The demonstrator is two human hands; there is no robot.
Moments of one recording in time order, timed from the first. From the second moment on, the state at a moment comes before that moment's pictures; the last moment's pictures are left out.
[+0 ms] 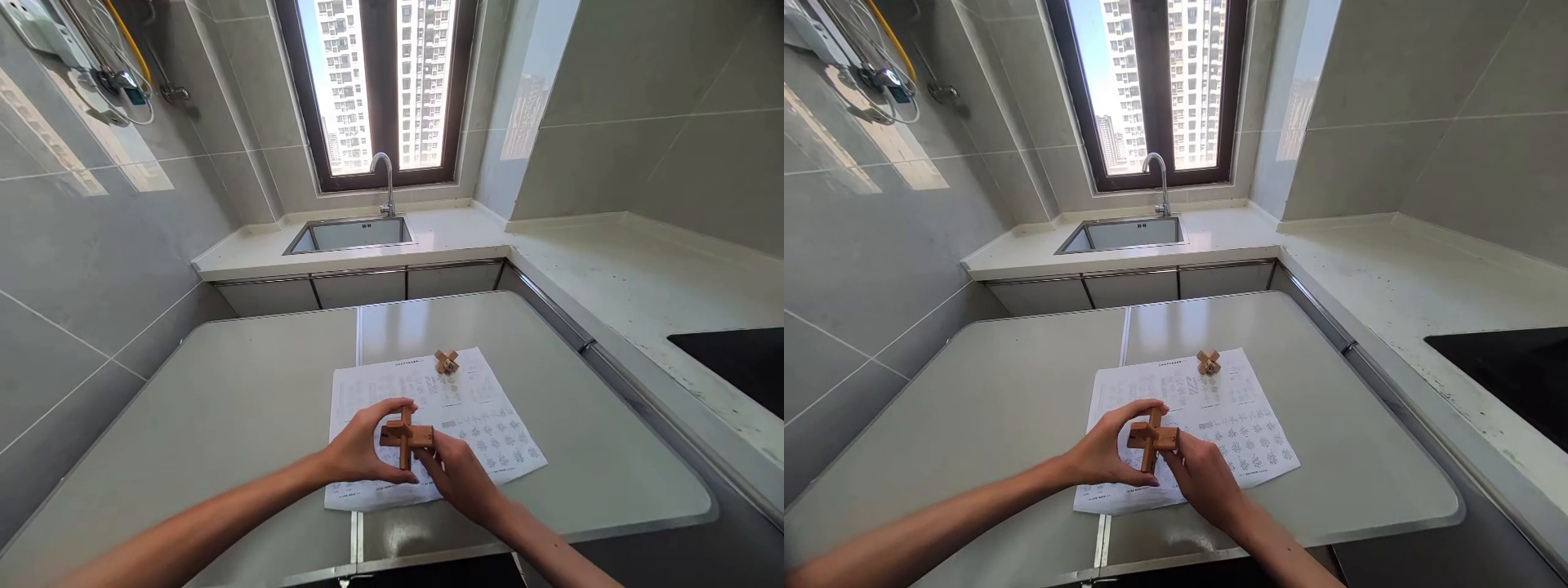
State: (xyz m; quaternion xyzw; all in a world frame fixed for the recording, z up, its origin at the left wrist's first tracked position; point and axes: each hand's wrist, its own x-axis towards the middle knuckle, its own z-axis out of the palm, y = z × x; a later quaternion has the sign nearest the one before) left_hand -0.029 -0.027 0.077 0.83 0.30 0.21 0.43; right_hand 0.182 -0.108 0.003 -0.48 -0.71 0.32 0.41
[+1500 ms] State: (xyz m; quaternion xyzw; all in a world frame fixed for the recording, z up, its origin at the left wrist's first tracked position) left_hand -0.046 -0.044 0.044 0.72 0.36 0.27 0.53; right_hand 0.126 -0.105 -0.005 -0.50 -0.28 0.61 0.54
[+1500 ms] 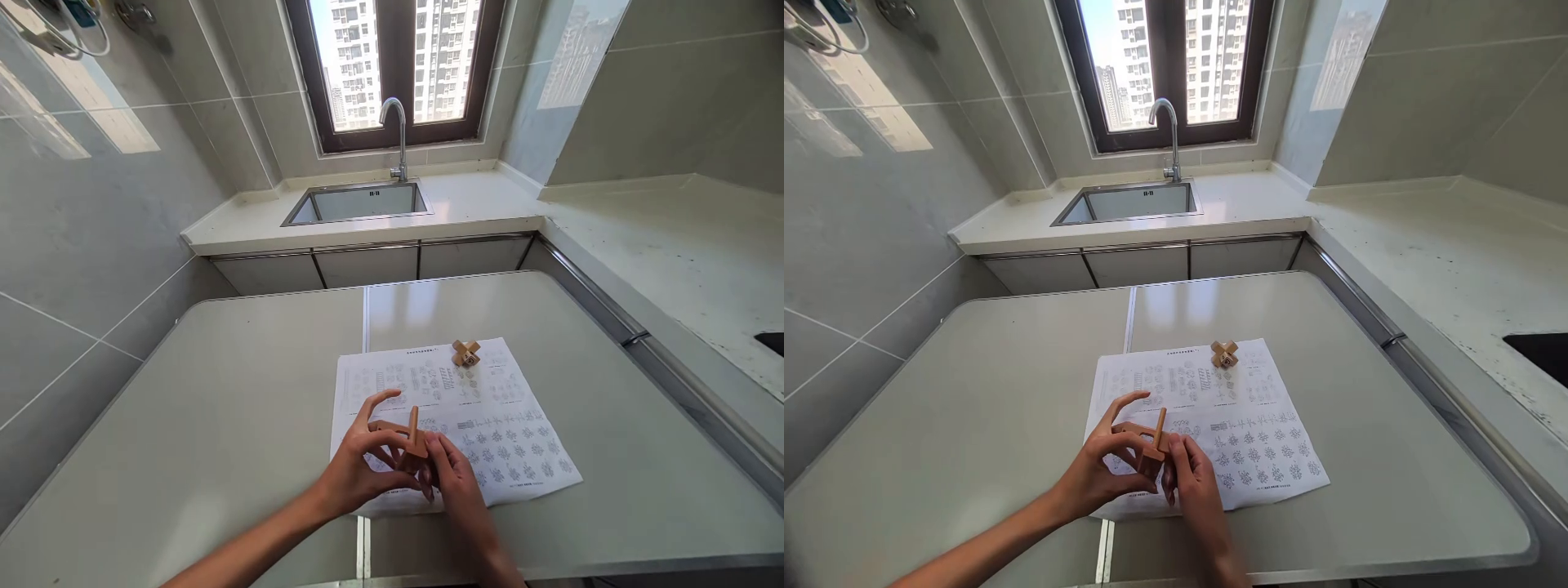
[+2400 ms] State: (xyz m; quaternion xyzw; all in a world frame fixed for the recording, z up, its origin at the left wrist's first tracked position) left_hand -0.079 0.038 0.048 0.69 0.54 0.17 0.46; right_hand 0.149 -0.104 -0.010 -0.59 -0.20 0.52 0.59
